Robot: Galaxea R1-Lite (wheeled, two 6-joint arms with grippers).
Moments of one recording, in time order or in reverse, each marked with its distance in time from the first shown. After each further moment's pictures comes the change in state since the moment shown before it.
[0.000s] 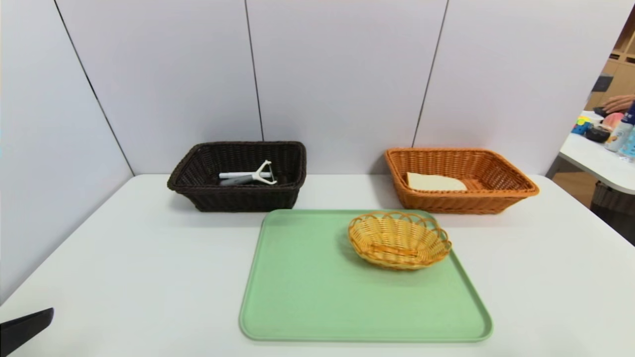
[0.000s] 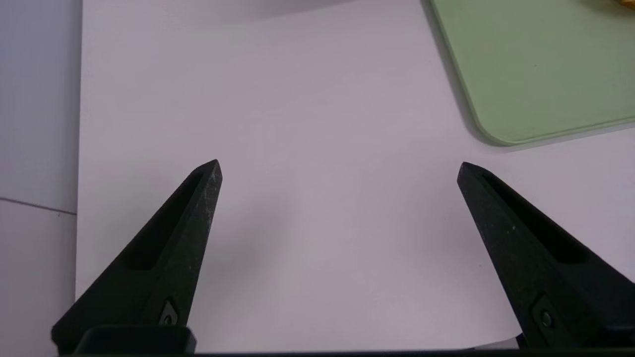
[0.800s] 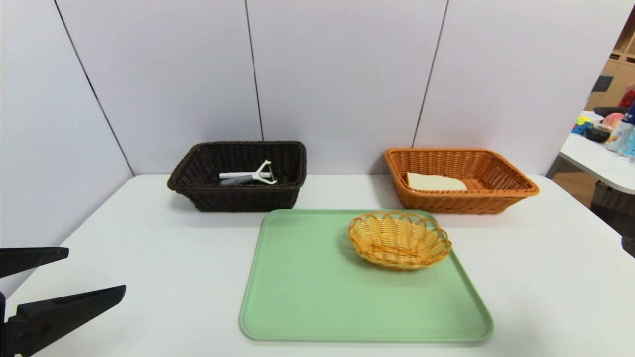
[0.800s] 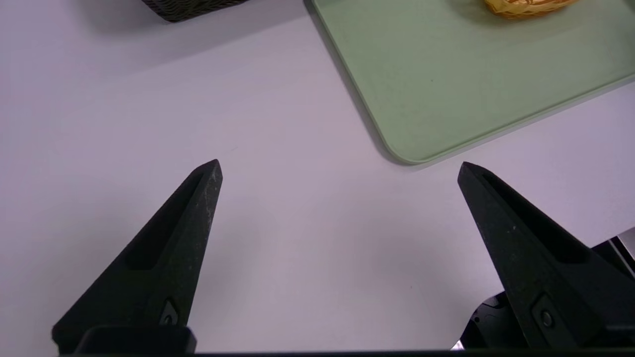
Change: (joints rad) left arm -0.099 0.158 -0.038 -0.130 -0.161 -0.003; right arm 0.001 0.266 -0.037 -0.163 0.012 -0.060
